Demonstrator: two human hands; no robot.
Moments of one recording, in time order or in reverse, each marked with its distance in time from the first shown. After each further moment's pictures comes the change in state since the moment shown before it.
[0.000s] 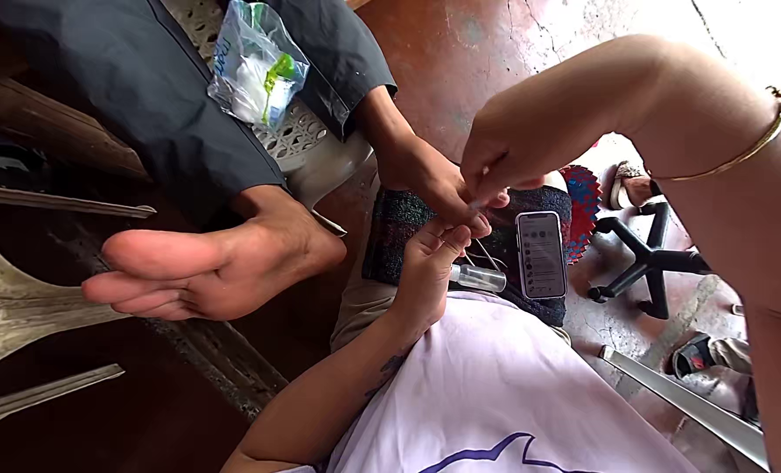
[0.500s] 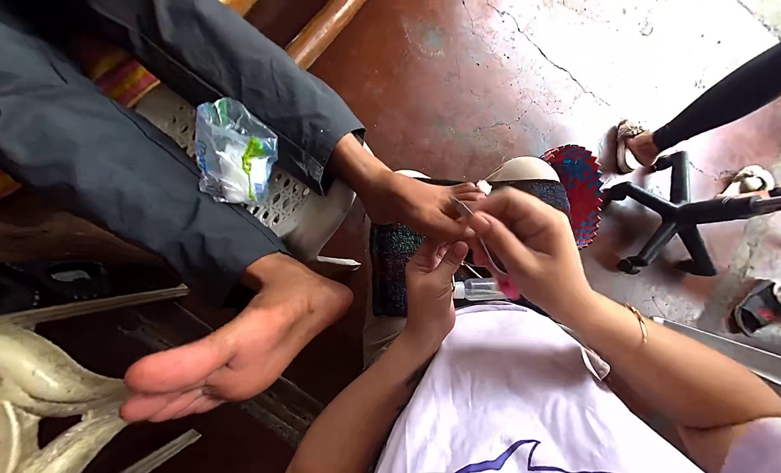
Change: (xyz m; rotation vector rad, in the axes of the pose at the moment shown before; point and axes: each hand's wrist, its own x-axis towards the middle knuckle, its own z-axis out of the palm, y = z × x) left_hand 0.019 -0.010 0.004 0.059 0.029 0.069; right_hand 0.038 -0.135 0.195 0.125 1.572 0.299
